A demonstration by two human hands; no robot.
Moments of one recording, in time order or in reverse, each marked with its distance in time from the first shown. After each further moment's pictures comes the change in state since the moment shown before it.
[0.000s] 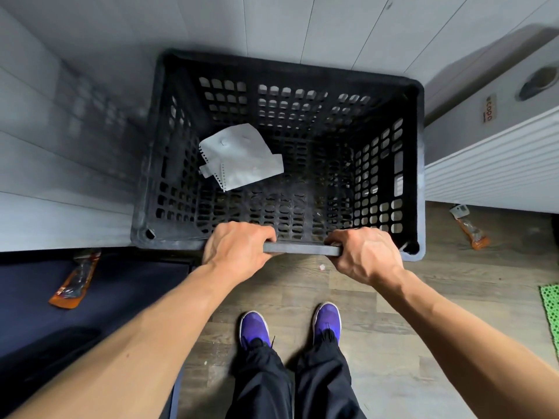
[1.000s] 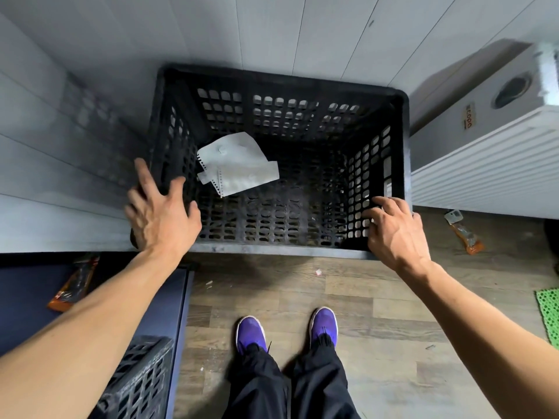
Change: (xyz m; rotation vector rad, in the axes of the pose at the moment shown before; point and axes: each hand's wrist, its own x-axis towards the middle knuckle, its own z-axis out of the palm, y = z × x) left_hand -0.008 -0.078 -0.013 -0.032 0.358 -0.603; right_hand -0.005 0.067 -0.006 0.040 0.277 0.139
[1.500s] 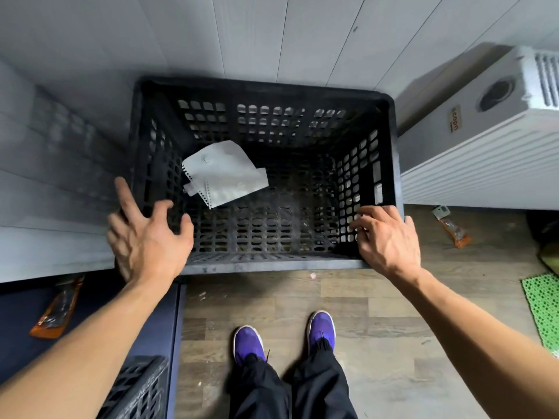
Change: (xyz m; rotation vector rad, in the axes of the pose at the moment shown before) left_hand -0.002 0.000 0.010 -0.063 0.033 -0.049; right_hand 0.003 -0.003 0.004 0.001 0.051 0.029
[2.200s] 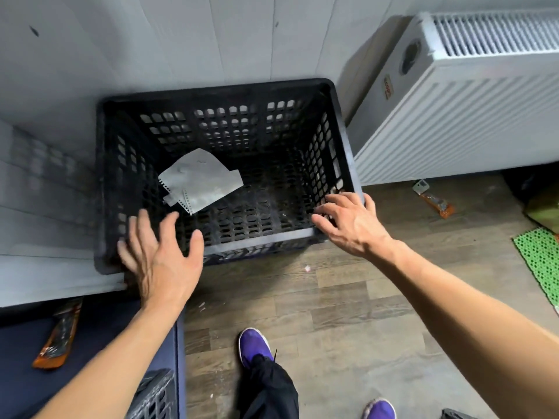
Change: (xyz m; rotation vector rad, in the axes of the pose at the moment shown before) left_hand -0.073 0.026 -0.005 -0.180 -0.002 0.219; right_hand -0.042 0.001 -0.005 0.224 -0.123 -0.021
